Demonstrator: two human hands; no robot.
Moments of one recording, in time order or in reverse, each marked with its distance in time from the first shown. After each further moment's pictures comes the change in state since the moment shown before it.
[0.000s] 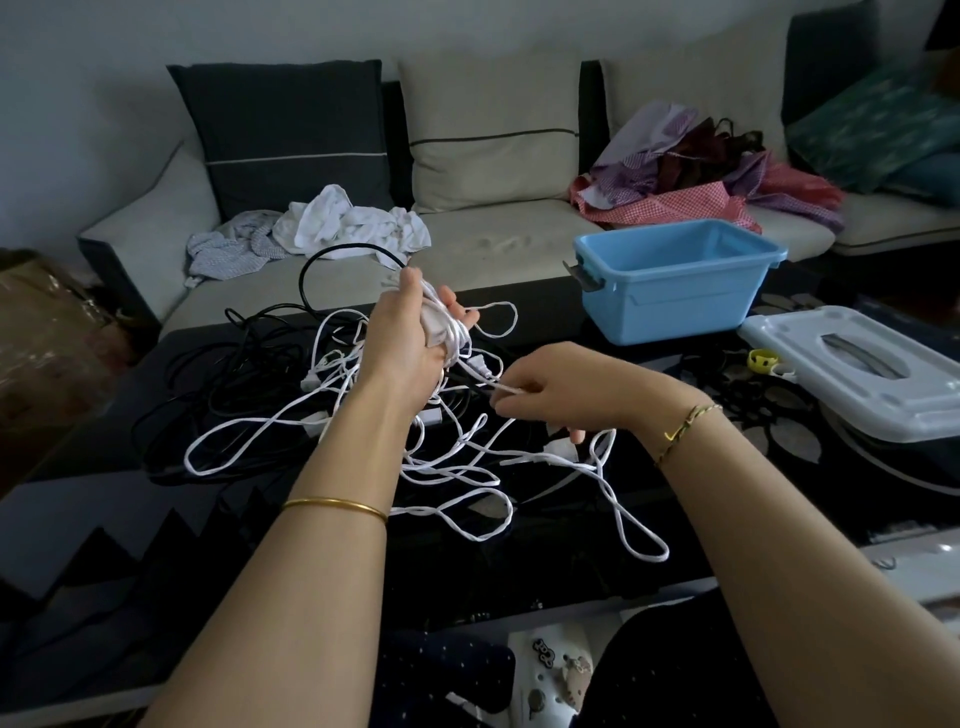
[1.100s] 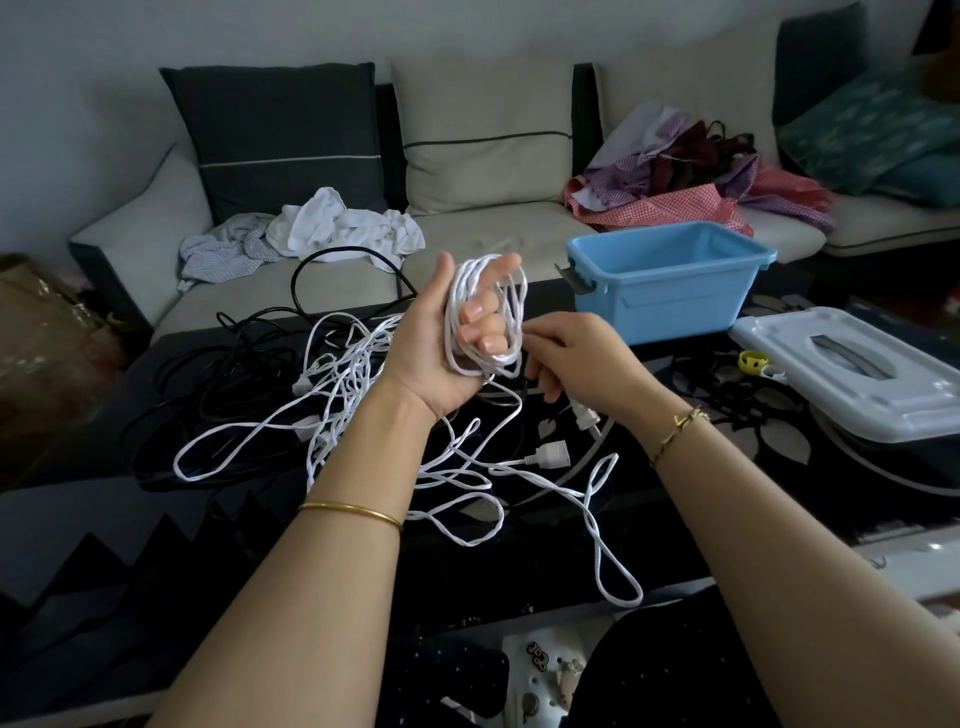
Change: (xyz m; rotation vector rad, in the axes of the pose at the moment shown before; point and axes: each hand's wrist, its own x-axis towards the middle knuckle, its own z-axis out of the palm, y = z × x) left_hand -0.018 -0.002 0.020 -0.158 -0.523 -0.324; right_hand 0.008 0.026 0.005 0.430 0.472 0.049
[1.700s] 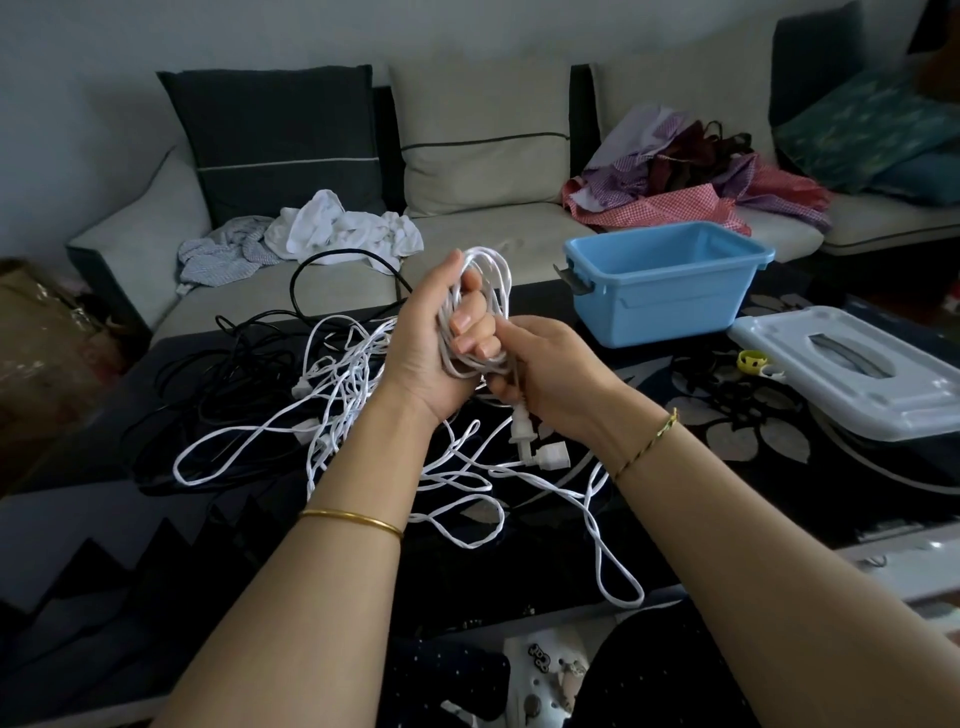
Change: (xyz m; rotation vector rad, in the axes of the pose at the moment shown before) left_hand -0.002 -0.002 0.002 0.103 0.149 0.156; right_hand 0.004 -0.018 0.032 0.814 -0.056 0.204
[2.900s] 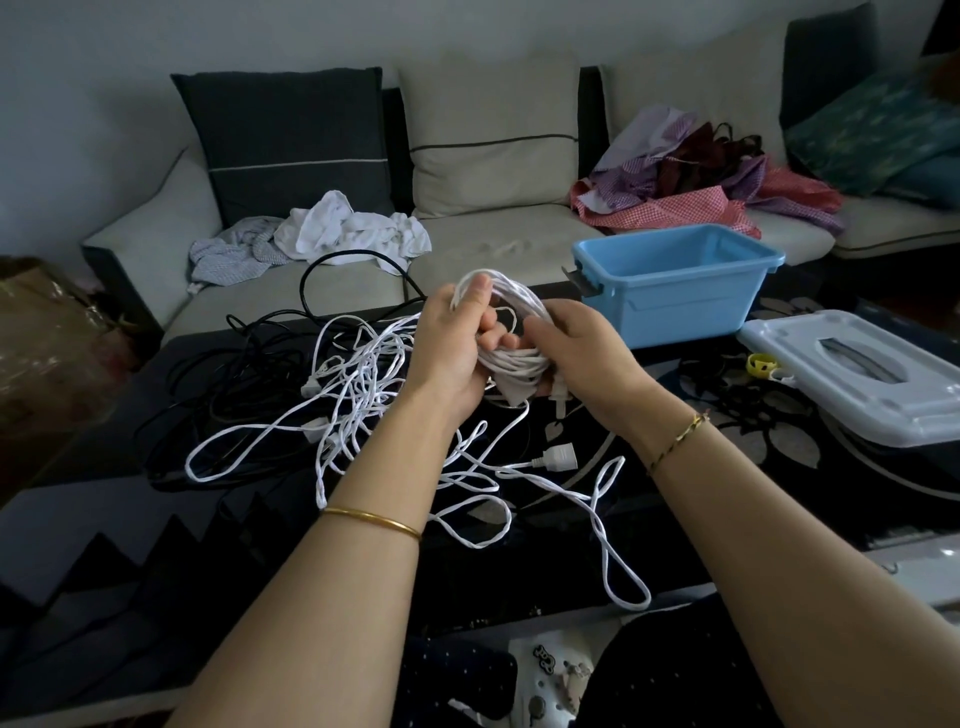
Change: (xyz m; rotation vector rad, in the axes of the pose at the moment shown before) left_hand 0.009 -0.013 0.001 0.233 0.212 0.151; right_hand 0.002 -0.003 -0.023 -0.506 0.134 -0.235
